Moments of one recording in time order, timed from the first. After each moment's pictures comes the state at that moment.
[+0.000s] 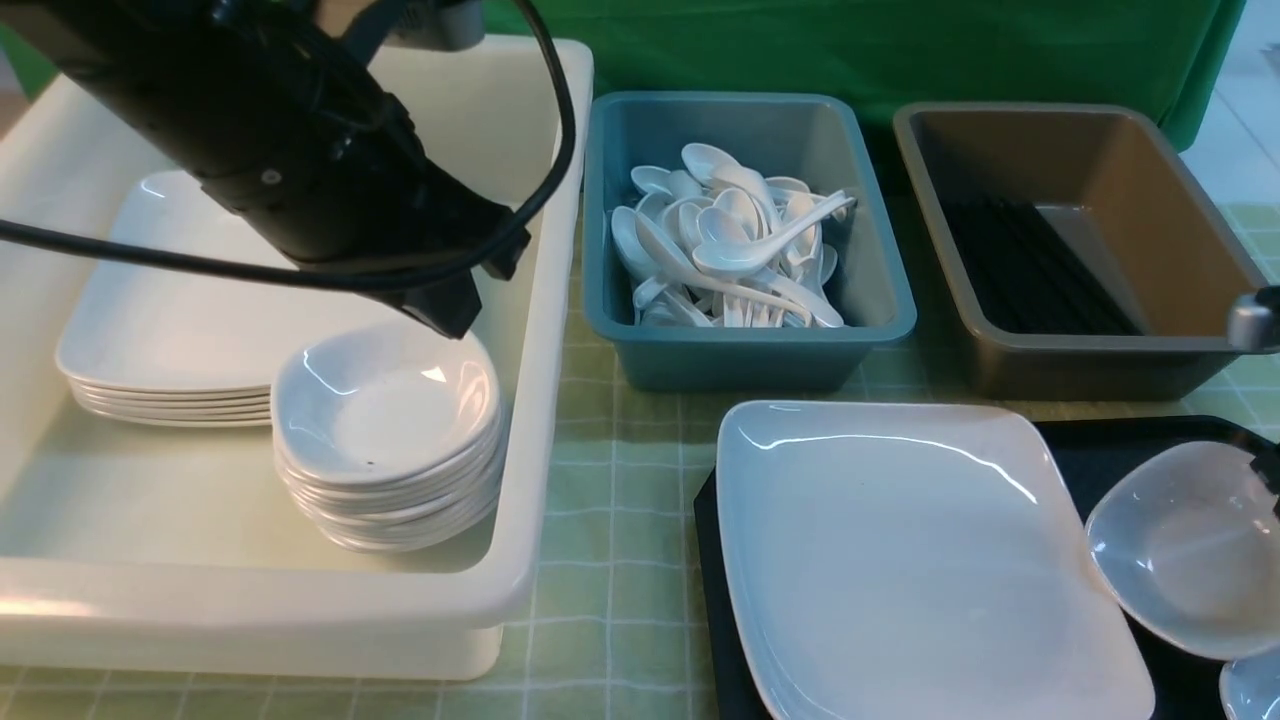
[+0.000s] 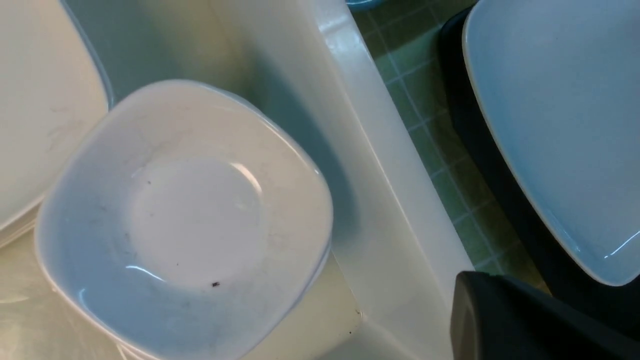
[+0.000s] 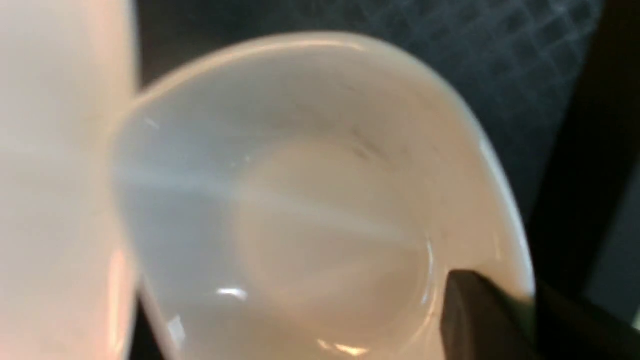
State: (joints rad) right arm -0.18 1.65 -1.14 0.05 0.95 -0.38; left arm -0.39 1.50 -1.49 -0.16 1.14 0.07
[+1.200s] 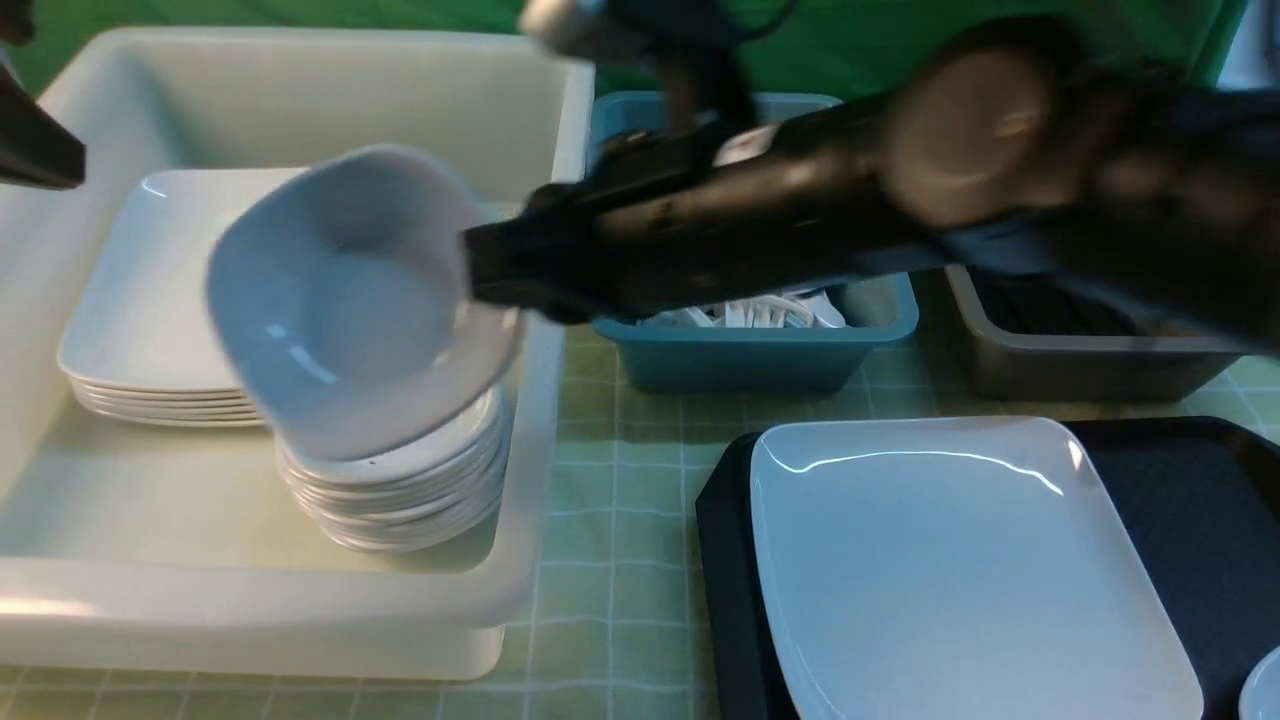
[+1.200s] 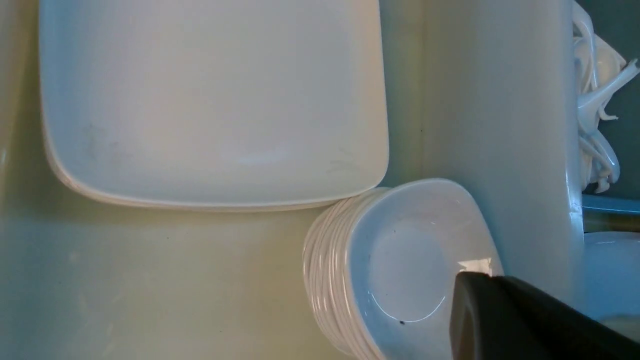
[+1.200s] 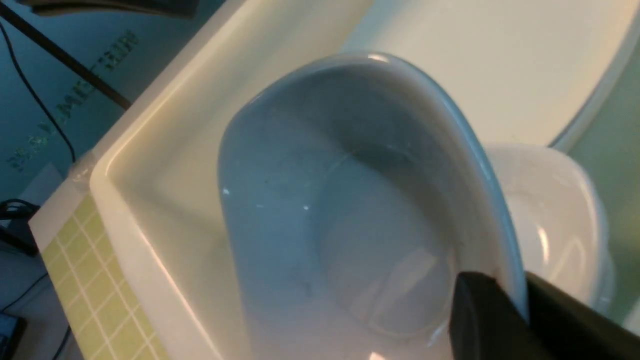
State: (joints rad) right arm 0.79 1.79 -1.50 0.78 0.41 -0.26; left arm 0.35 1.45 -1.49 -0.53 1.20 0.23
